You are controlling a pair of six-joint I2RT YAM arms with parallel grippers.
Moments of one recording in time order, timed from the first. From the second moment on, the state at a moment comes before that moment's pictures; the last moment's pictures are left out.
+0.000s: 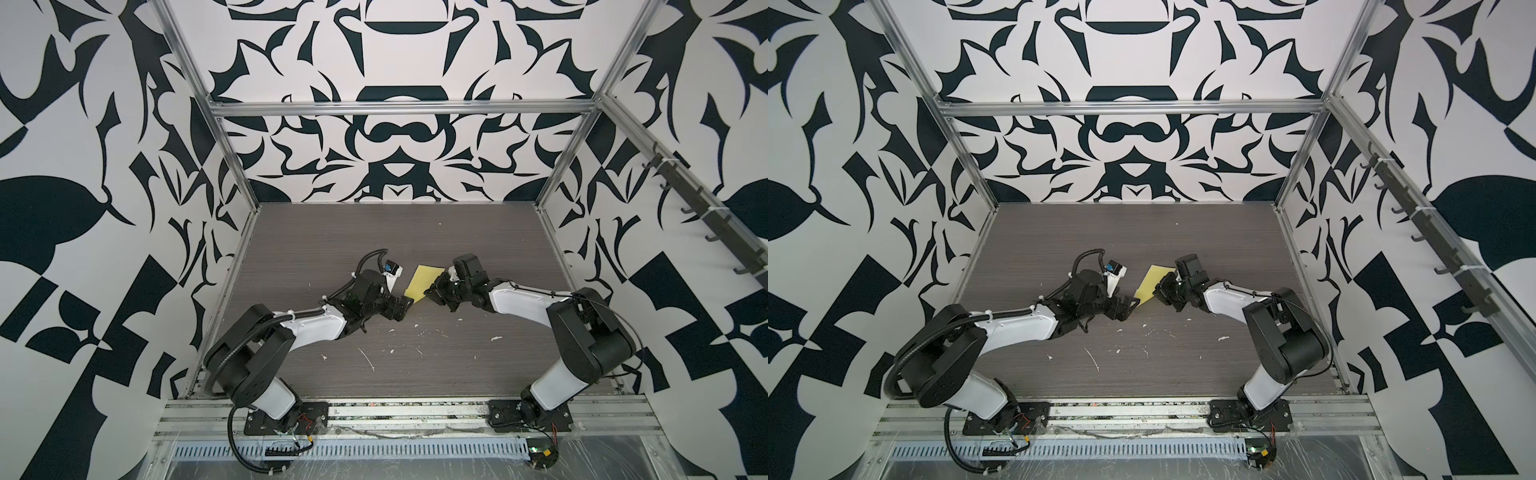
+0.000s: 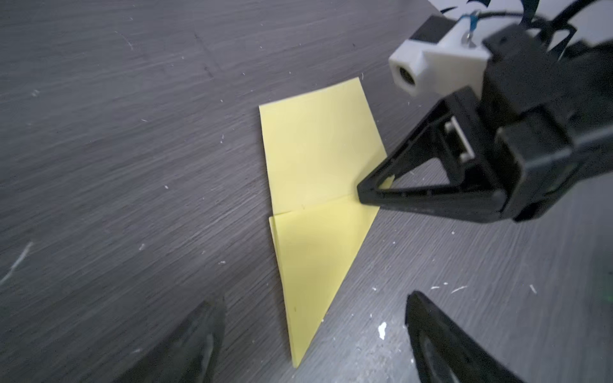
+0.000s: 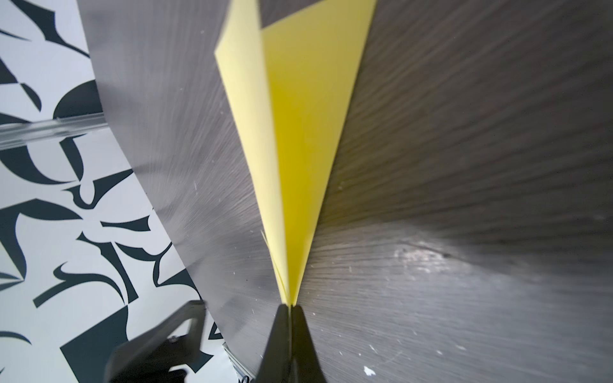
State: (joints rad) left arm -0.76 1.58 0.66 0.32 0.16 -0.19; right arm 0.44 1.63 0.79 -0.02 -0.43 1.26
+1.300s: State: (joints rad) left arm -0.81 1.87 0.62 0.73 0.12 0.24; right arm 0.39 1.68 0.85 -0.12 -0.52 1.36
